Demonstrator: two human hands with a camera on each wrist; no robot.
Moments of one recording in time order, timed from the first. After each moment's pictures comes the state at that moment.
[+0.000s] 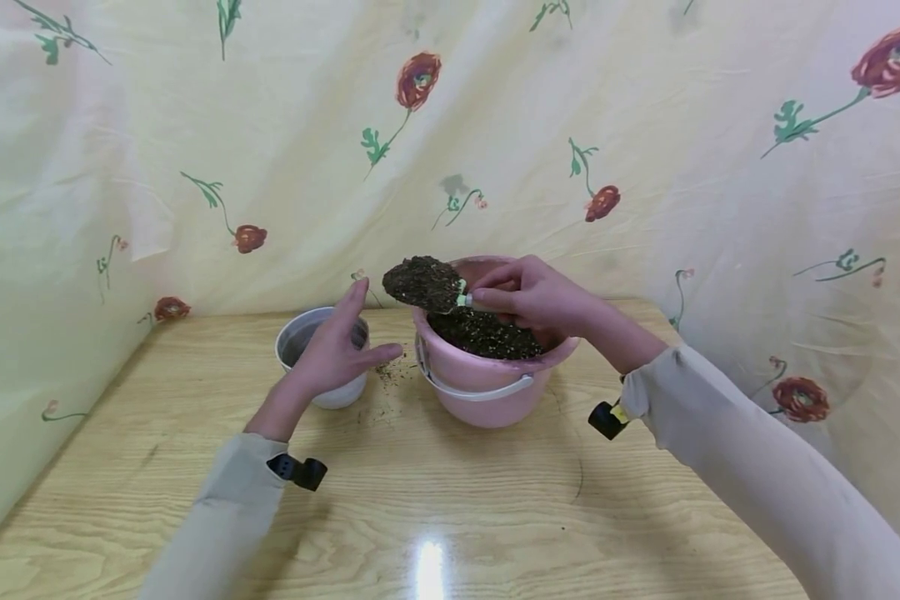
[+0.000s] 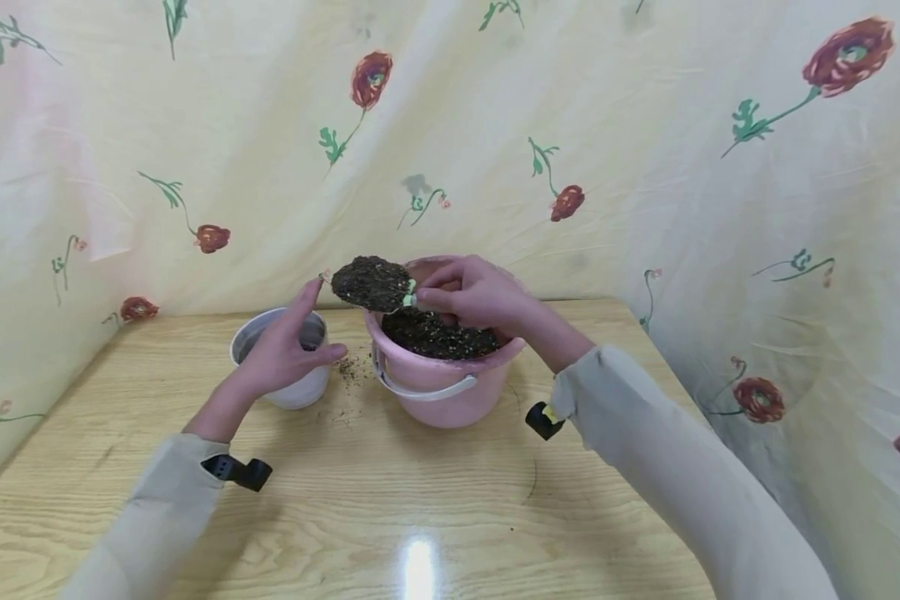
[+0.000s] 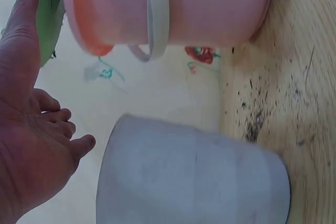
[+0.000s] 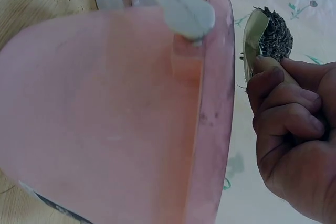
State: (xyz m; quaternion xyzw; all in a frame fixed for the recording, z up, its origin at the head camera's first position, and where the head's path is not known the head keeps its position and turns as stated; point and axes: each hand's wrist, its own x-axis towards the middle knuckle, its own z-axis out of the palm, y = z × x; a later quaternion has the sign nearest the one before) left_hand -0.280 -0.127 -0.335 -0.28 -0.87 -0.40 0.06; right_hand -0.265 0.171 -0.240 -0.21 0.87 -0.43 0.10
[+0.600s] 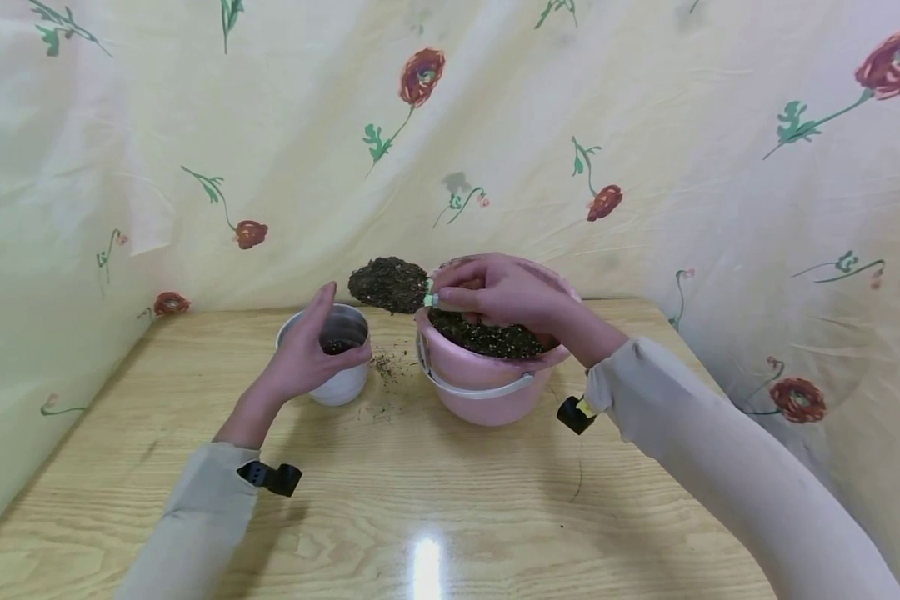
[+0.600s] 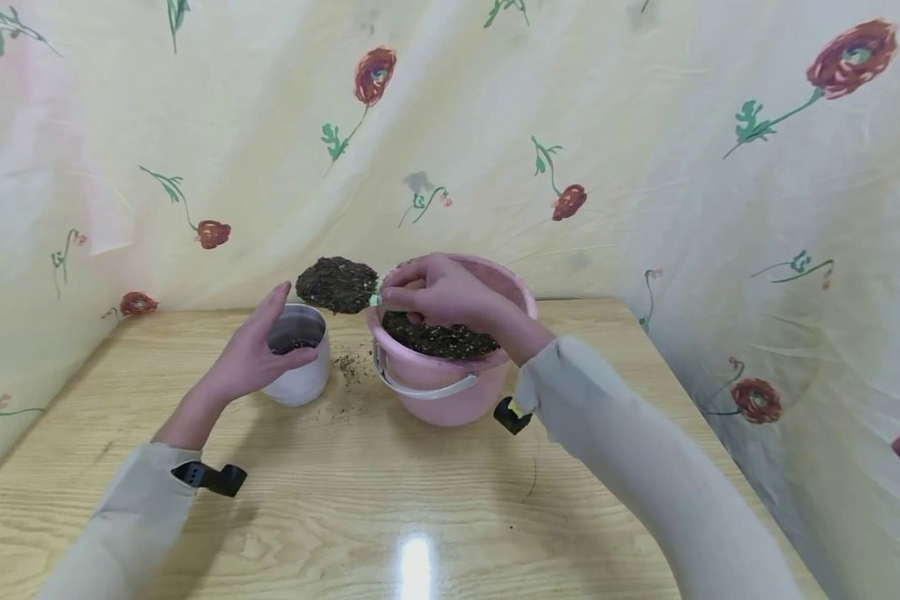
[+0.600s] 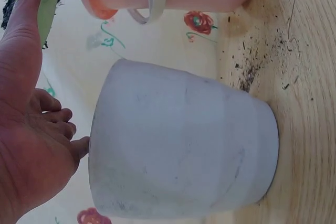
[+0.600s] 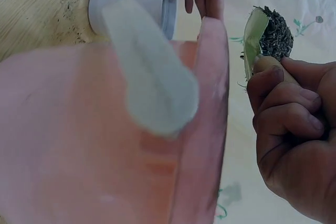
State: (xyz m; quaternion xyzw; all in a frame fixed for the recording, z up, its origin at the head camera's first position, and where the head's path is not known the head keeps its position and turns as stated) left_hand -0.281 -0.164 -0.348 -0.26 -0.87 -0.42 0.09; right_hand -0.264 0.135 -0.237 -0.24 0.86 -0.44 0.12
